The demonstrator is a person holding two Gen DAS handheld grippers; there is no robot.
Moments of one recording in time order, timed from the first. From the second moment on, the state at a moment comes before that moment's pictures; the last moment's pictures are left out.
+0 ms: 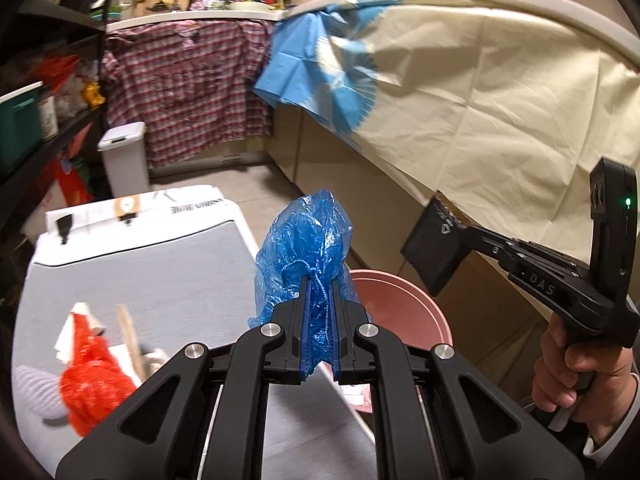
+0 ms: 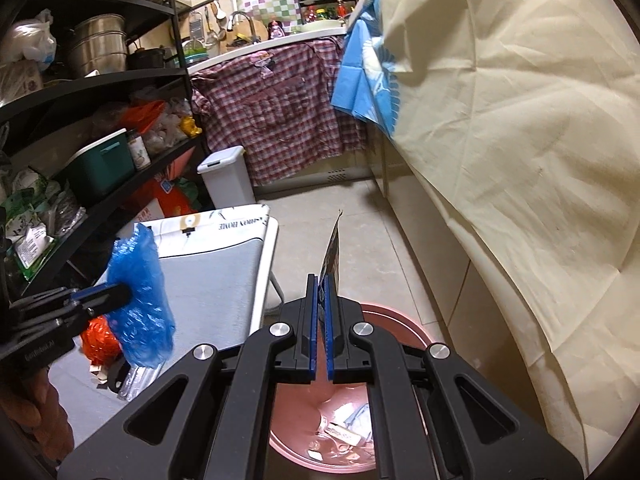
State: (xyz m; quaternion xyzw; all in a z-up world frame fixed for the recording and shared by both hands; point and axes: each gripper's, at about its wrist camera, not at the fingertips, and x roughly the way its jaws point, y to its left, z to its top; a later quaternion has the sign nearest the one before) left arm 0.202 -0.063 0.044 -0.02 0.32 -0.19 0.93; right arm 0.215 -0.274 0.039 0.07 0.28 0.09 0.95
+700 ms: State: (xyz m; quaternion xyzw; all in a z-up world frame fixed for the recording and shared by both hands) left arm 0.225 -0.112 0.008 0.00 0.35 -0.21 0.91; right arm 0.225 -0.282 0.030 0.07 0.30 0.07 0.95
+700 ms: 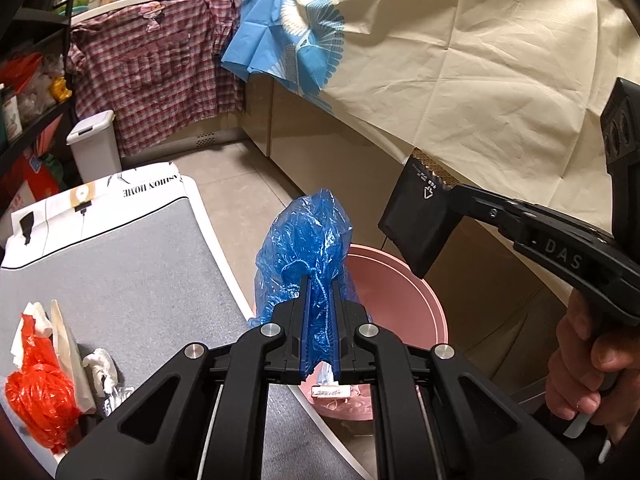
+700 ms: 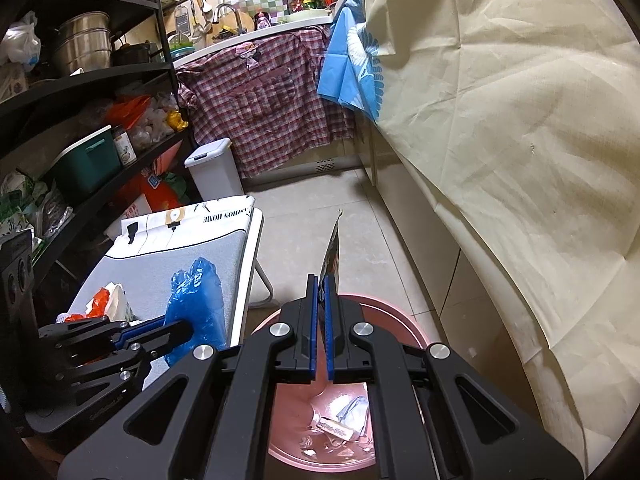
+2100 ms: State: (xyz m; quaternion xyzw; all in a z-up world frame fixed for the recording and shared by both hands) left arm 0.189 -0.027 0.056 -0.03 0.29 -0.16 0.94; right arm 0.191 -0.251 0.058 0.08 0.23 0.07 0.97
